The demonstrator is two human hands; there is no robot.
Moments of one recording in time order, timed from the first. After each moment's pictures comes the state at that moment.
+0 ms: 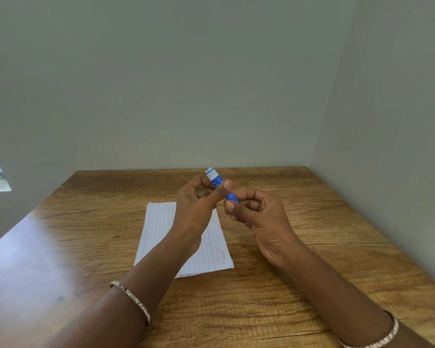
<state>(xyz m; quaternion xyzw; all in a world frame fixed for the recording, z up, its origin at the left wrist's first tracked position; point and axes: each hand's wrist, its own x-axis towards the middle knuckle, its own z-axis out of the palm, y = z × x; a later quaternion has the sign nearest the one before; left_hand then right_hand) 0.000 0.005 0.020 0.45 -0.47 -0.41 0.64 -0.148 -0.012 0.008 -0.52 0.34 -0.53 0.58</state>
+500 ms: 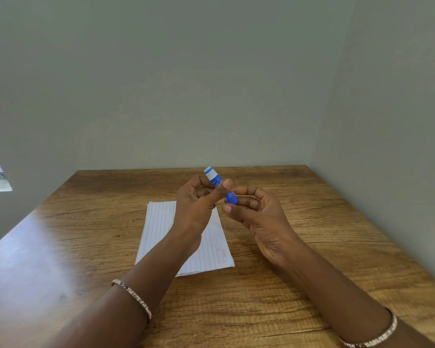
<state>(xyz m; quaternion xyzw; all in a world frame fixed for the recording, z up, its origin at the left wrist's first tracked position) 0.002 0.005 0.019 0.45 -0.47 -0.40 0.64 -0.146 -0.012 0.007 -0.50 0.33 -0.52 0.60</state>
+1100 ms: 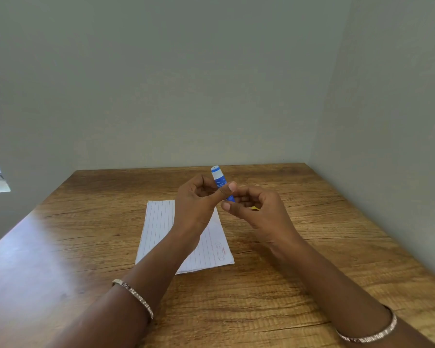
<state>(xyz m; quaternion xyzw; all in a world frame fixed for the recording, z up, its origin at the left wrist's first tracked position) 0.002 0.003 0.017 0.50 -0.49 -0.35 0.62 -0.152 -0.014 0.006 -0.65 0.41 -0.48 0.41</state>
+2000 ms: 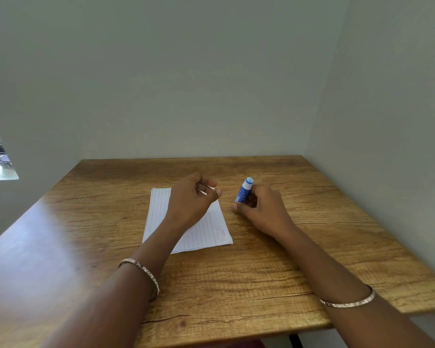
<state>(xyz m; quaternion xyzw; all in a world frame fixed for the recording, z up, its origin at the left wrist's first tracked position) 0.023 0.008 0.002 0.61 -0.60 -0.16 0.48 -0.160 -0.019 -0.006 -0.74 0.54 -0.34 0.20</state>
